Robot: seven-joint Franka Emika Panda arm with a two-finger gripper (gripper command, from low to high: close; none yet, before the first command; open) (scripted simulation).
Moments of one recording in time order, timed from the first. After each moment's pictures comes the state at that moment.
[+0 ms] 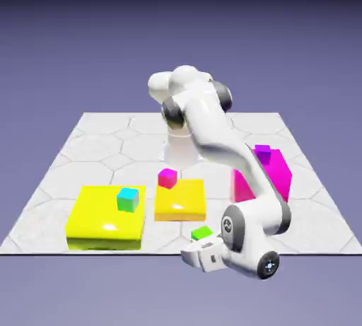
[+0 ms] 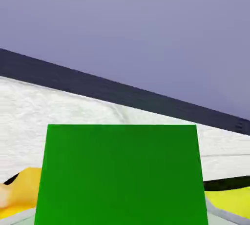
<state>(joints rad) 0.10 1.24 0.28 -0.95 -0.51 1.02 0.61</state>
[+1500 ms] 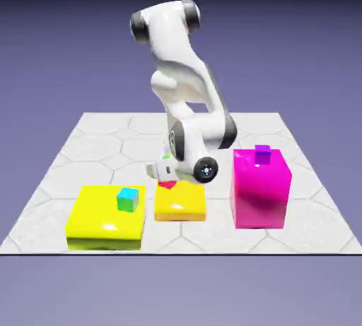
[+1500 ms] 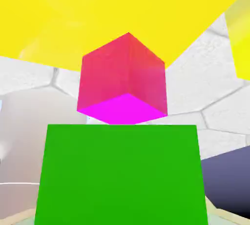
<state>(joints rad) -0.55 0.35 0.64 -2.22 -0.36 1.34 0.77</state>
